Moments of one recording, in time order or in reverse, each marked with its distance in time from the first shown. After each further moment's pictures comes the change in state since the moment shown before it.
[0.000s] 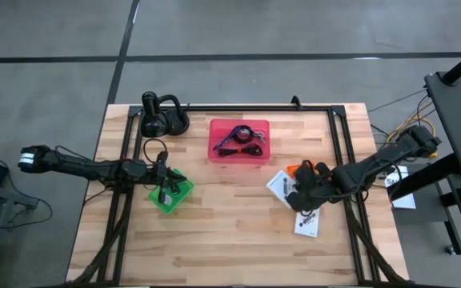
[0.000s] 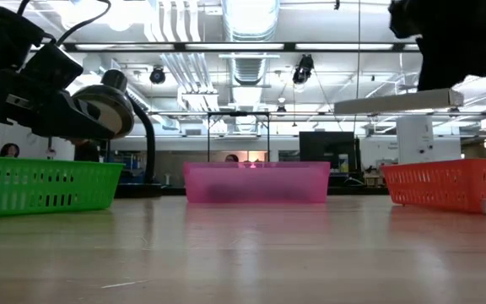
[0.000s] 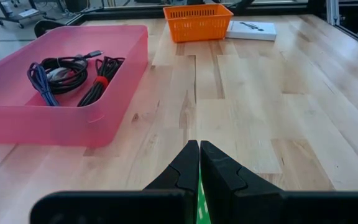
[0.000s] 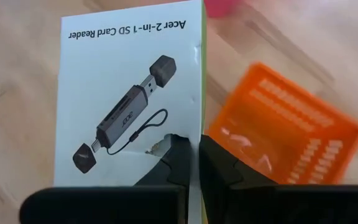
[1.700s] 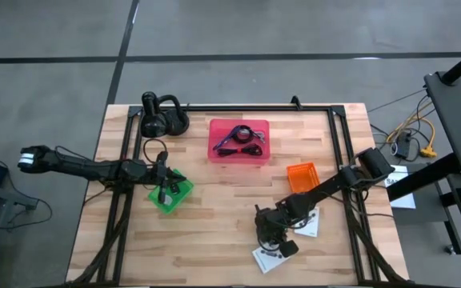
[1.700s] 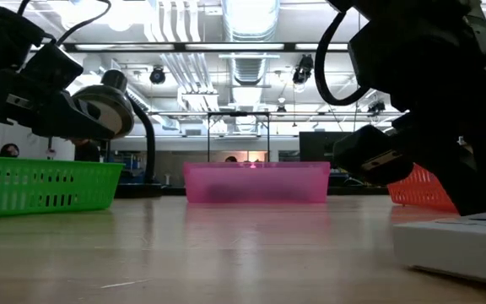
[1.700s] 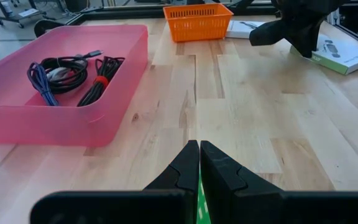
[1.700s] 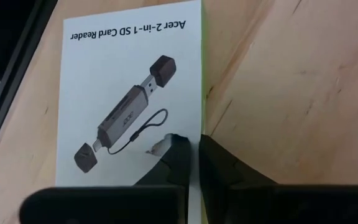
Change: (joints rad) left arm 0.000 0.002 0.000 0.000 0.000 0.000; right arm 0.000 0.676 0.085 0.710 -0.794 -1.147
